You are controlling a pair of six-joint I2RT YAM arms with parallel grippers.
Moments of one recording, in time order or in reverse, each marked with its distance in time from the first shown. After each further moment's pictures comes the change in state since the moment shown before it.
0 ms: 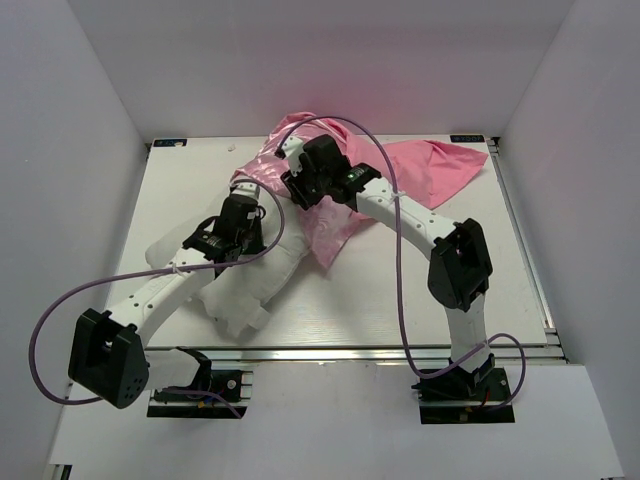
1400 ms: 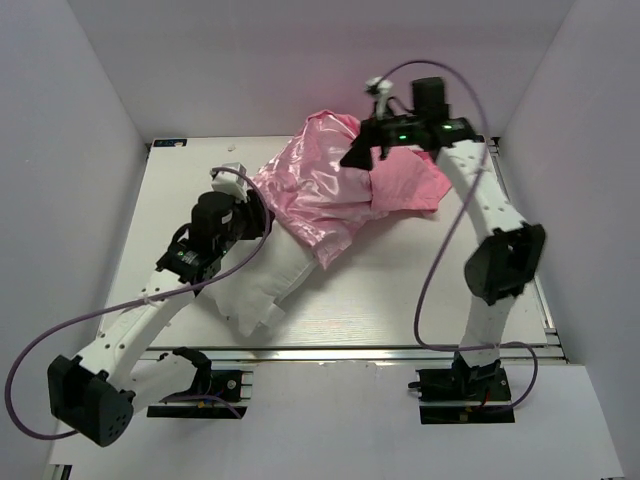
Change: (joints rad) left arm 0.004 -0.209 -0.040 0.212 0.118 -0.016; right arm -0.390 -0.066 0.176 -0.191 -0.834 0.011
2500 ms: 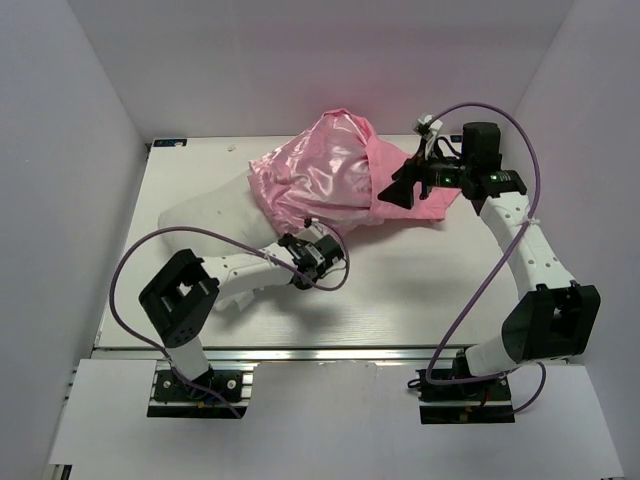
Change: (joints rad) left arm -0.496 0.671 0.258 -0.666 -0.858 0.092; right arm -0.216 -0.481 -0.629 0.194 -0.033 -0.019
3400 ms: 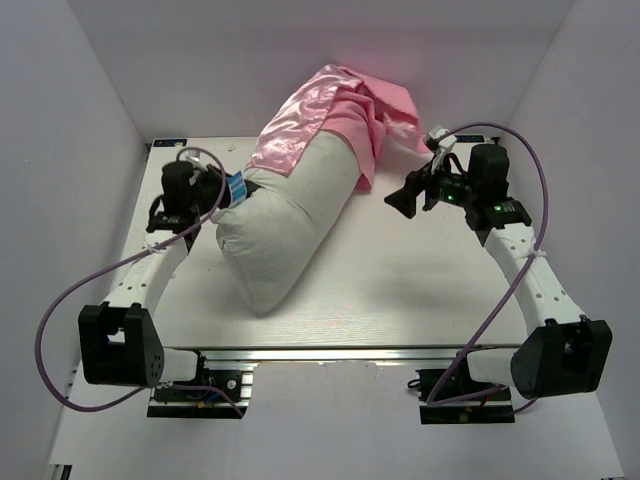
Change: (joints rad) left arm 0.889 -0.398 -0.082 0.832 1.490 -0.840; right arm 0.002 -0.196 -0.238 0.179 0.175 0.052
